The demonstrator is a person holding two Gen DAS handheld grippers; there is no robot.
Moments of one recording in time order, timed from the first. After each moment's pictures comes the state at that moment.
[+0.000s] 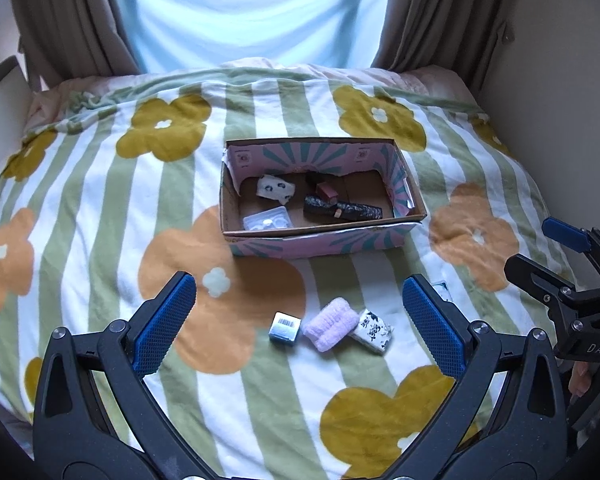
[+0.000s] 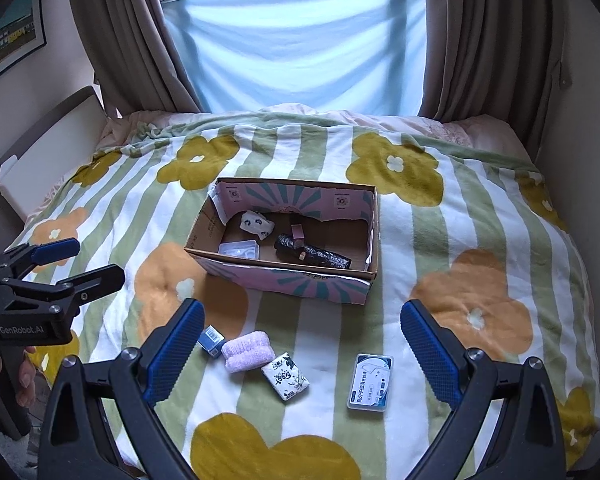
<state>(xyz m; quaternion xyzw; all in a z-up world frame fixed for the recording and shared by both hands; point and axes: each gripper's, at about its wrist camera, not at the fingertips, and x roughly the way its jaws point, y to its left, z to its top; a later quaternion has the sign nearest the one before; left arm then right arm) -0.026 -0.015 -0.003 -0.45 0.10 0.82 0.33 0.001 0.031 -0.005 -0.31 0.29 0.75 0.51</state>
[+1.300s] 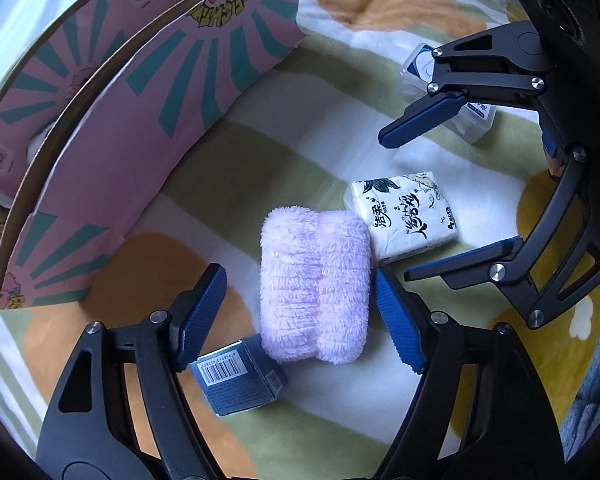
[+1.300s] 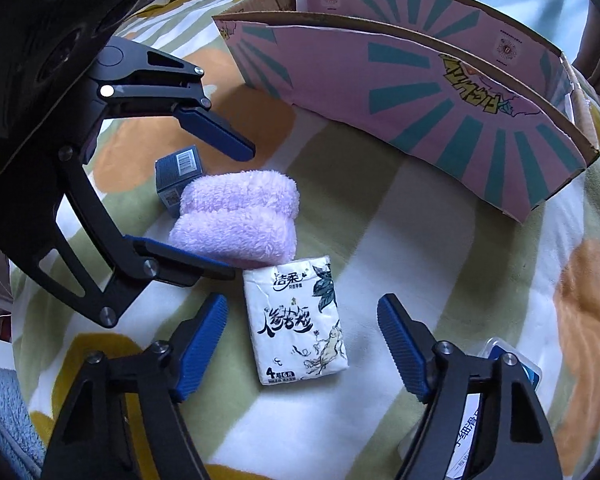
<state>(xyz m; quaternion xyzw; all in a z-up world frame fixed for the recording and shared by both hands) -0.011 0.093 -0.248 -0.44 0.39 0.58 0.56 -0.051 0.061 -0.250 -0.48 0.26 0.79 0.28</state>
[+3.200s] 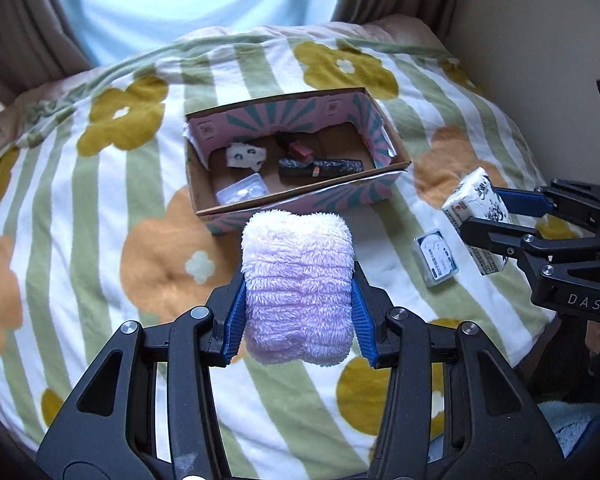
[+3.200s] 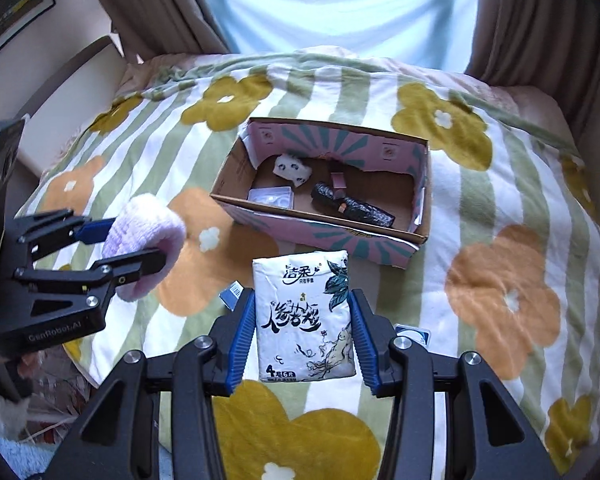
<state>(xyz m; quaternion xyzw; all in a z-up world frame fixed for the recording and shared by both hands) -0.030 -0.008 -0.029 -0.49 0.15 0.77 0.38 -0.049 0.056 -0.027 -0.40 0.32 0.75 0.41</state>
